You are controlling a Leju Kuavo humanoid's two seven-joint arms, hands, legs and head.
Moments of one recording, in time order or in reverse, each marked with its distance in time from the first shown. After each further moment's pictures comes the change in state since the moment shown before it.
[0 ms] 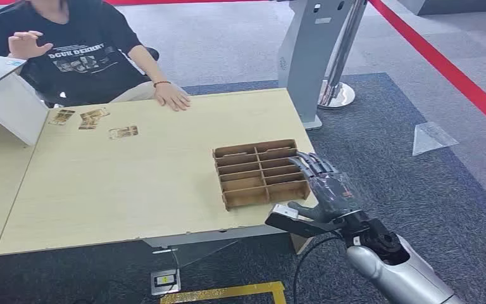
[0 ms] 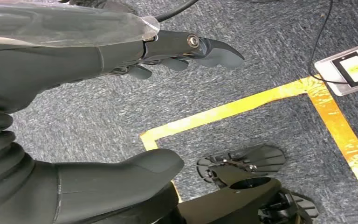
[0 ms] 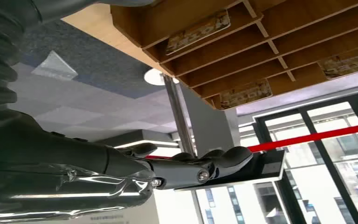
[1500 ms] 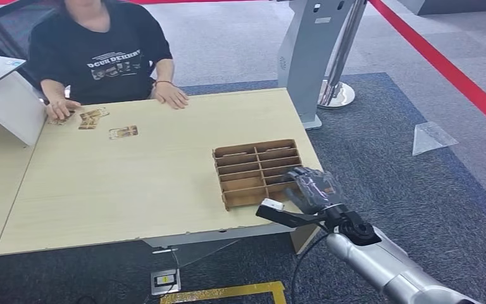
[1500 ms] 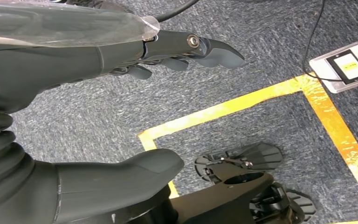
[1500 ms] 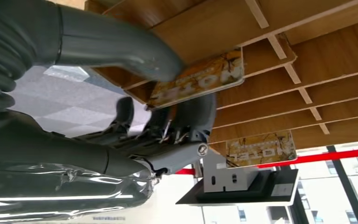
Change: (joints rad) left arm 0.000 -0.003 0.008 0.000 -0.006 0.008 0.005; right arm -0.137 0.039 0.024 0.398 -0.039 -0.188 -0.074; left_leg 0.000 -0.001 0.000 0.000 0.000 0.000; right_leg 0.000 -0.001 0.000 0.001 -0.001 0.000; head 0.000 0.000
